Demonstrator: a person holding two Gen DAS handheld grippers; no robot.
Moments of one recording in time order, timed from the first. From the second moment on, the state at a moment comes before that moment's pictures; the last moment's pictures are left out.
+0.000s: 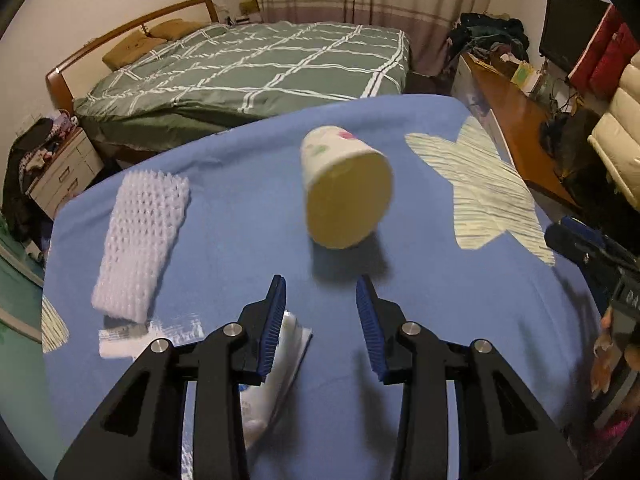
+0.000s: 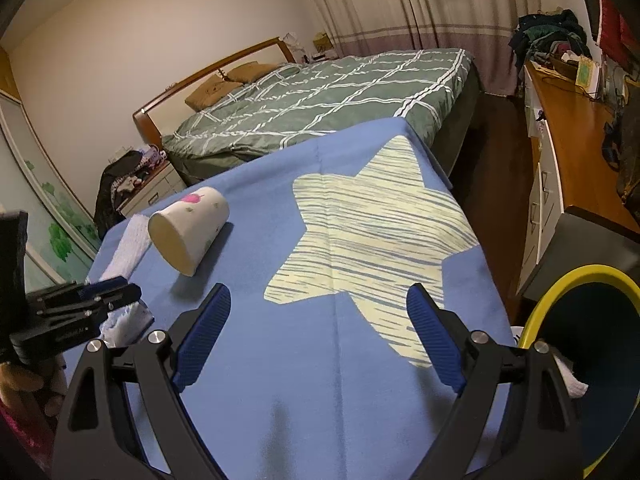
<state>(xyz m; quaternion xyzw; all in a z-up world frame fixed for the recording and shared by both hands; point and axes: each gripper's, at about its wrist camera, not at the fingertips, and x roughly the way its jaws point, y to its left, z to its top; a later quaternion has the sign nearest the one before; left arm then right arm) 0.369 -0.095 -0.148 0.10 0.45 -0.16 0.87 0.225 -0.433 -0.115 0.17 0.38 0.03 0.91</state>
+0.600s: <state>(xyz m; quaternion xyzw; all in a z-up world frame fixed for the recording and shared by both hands) 0.404 -0.157 -0.149 0.13 0.44 -0.26 0.85 0.213 -0.455 -0.103 0.21 0.34 0.01 0.92</state>
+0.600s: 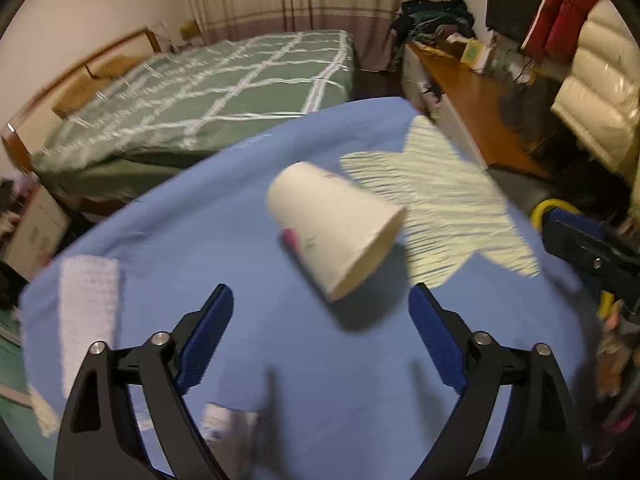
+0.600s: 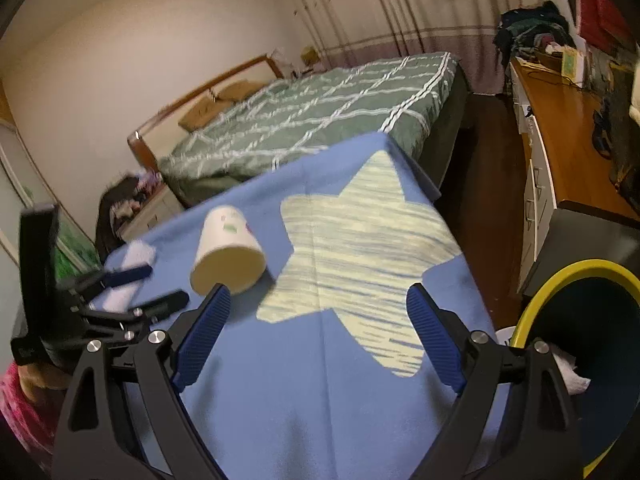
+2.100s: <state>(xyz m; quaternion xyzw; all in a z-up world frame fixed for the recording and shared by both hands) 0.213 -0.432 -0.099 0.26 0.37 -0.37 0.81 -0.070 -0.623 -0.070 0.21 0.28 -0.20 0.92</state>
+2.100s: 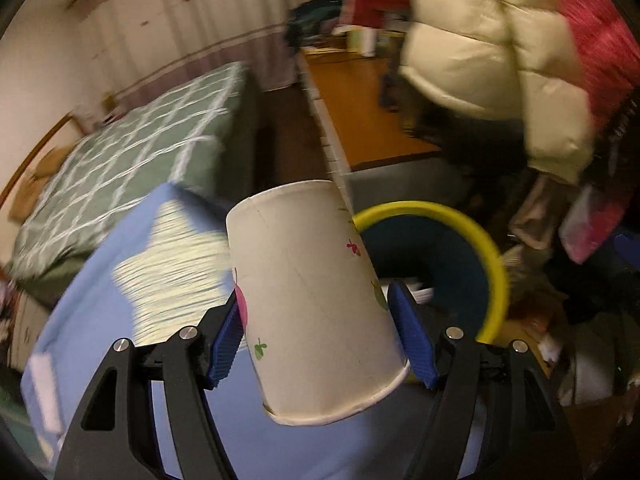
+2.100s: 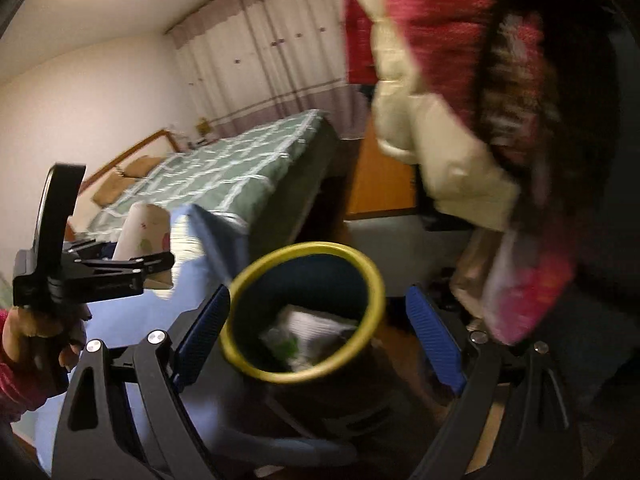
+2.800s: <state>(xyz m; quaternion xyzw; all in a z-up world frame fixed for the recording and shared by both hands) 0.216 -0.247 -0.070 0.08 0.29 -0.31 0.90 -0.030 -0.596 -0.079 0.20 0.31 -0.15 0.92</state>
